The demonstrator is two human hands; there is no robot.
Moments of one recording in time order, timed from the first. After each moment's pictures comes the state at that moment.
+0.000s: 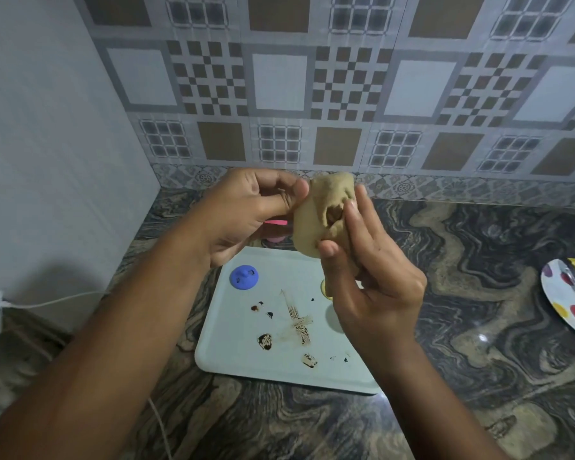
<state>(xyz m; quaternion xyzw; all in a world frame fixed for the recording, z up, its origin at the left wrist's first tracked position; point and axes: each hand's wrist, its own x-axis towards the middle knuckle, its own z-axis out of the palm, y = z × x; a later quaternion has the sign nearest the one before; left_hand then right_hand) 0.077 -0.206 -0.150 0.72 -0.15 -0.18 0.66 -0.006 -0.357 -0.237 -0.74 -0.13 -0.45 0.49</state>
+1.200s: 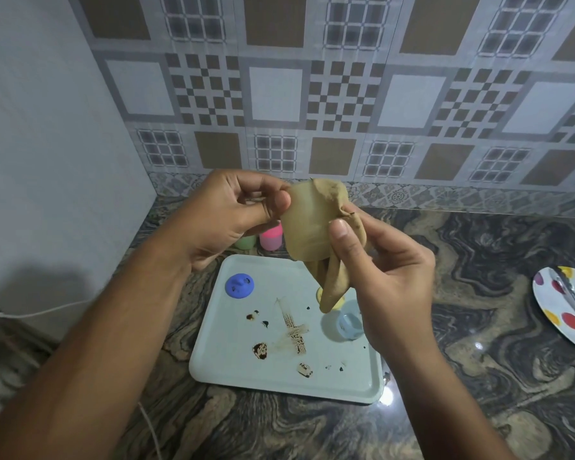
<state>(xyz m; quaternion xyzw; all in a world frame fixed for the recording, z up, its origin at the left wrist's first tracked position) 0.085 -0.193 -0.151 0.72 -0.18 -0.13 0.66 -0.015 -0.363 -0.192 -0.59 0.01 -0.26 0.76</state>
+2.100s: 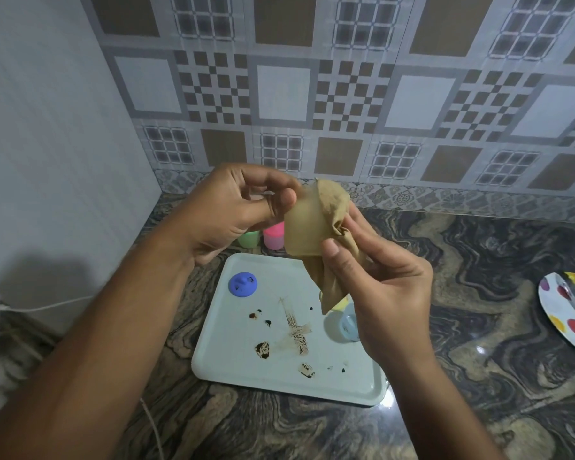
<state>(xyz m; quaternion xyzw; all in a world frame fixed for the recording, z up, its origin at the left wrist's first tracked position) 0.087 -0.191 -0.148 0.71 -0.20 -0.12 0.66 -0.014 -0.356 -0.202 -0.54 -0.03 -0.21 0.82</state>
